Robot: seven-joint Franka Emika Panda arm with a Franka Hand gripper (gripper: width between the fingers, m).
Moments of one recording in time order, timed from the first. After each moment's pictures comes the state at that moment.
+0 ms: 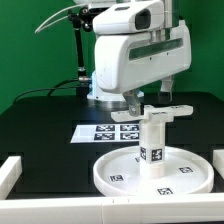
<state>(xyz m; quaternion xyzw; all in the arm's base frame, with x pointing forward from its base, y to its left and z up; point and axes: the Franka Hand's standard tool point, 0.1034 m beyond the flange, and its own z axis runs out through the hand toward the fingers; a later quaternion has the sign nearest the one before) 0.558 0.021 0.120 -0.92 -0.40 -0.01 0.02</state>
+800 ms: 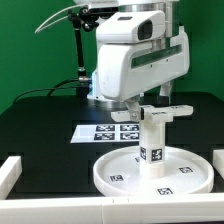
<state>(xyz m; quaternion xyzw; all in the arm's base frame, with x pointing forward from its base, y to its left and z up) 0.544 0.023 0.109 -0.91 -0.41 0.01 0.02</state>
